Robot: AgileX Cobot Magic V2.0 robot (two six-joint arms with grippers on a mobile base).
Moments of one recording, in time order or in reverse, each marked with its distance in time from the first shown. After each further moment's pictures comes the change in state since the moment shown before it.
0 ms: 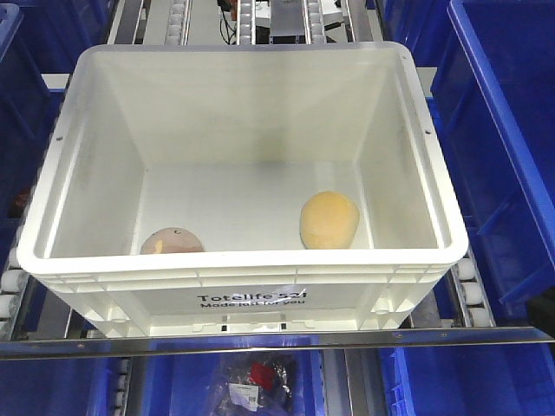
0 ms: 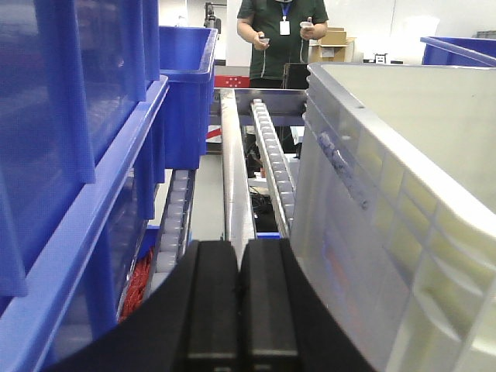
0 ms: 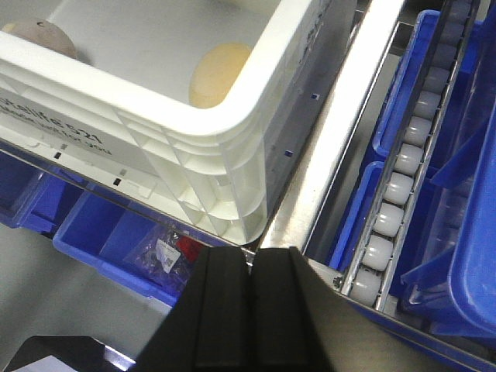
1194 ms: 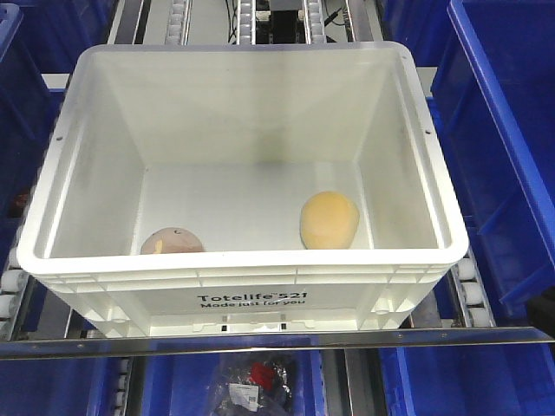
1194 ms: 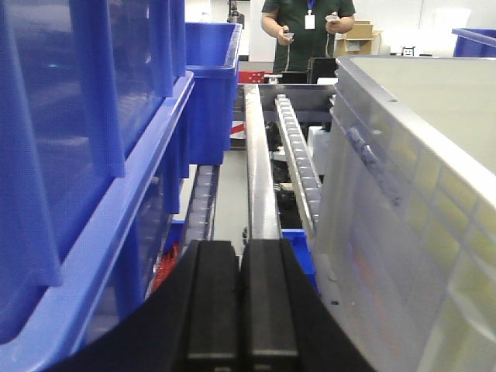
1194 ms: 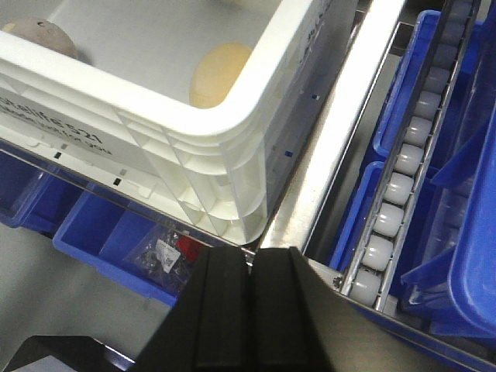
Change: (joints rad) left arm 0.053 0.000 -0.001 -0.115 0.013 0.122; right arm 0.000 0.000 0.000 0.000 0.000 0.000
